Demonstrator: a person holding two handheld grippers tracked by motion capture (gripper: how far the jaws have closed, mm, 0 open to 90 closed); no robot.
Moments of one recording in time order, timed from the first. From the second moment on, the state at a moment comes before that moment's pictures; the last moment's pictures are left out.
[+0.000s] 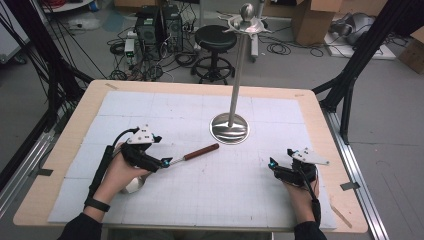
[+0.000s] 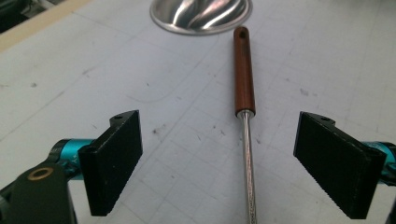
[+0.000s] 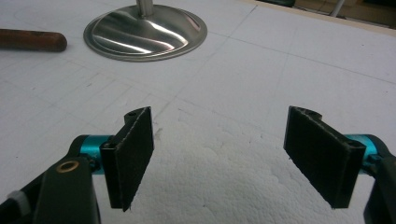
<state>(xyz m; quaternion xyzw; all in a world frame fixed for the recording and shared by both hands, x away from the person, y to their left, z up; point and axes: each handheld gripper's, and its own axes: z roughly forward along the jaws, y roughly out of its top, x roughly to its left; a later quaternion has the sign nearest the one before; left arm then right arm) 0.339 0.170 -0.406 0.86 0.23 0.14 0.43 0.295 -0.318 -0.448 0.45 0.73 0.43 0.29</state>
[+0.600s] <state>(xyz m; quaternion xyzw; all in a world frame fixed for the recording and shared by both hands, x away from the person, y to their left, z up) 0.338 0.148 -0.428 0.91 0.22 0.12 0.33 0.296 -0.318 -0.449 0.45 0.73 0.43 0.29</state>
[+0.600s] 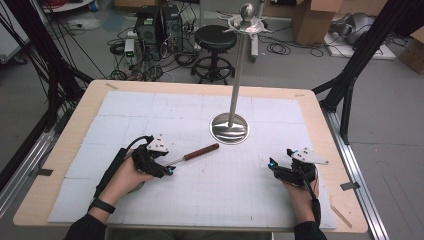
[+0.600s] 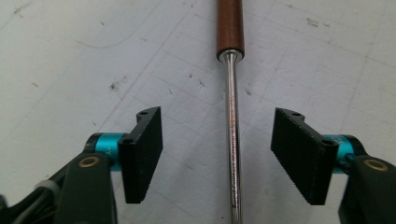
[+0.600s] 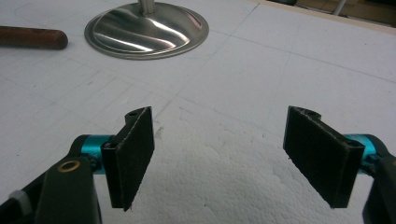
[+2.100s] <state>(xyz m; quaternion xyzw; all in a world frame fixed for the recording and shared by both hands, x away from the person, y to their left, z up) 0.343 0.137 -0.424 0.93 0.23 0.07 0.29 0.298 -0.317 -0.449 0.44 0.74 0.42 0.29</state>
